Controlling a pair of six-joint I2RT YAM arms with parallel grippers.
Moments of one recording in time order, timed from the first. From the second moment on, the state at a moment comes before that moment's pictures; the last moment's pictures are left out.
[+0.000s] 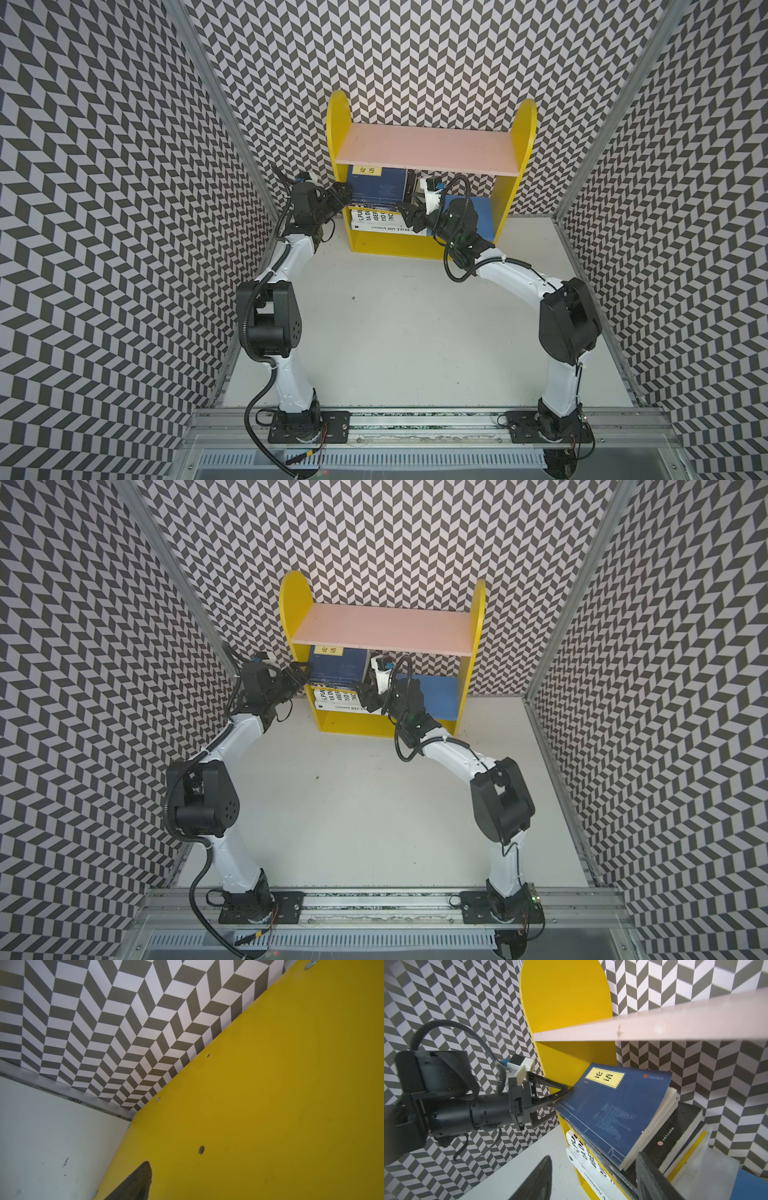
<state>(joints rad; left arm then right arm) -0.01 1.87 1.57 0.09 0.33 -0.75 0.57 1.89 1.55 0.43 -0.20 0.16</state>
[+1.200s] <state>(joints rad) -0.12 1.13 0.36 0.50 -0.36 -0.22 0.48 1.09 0.60 0.29 0.53 0.37</state>
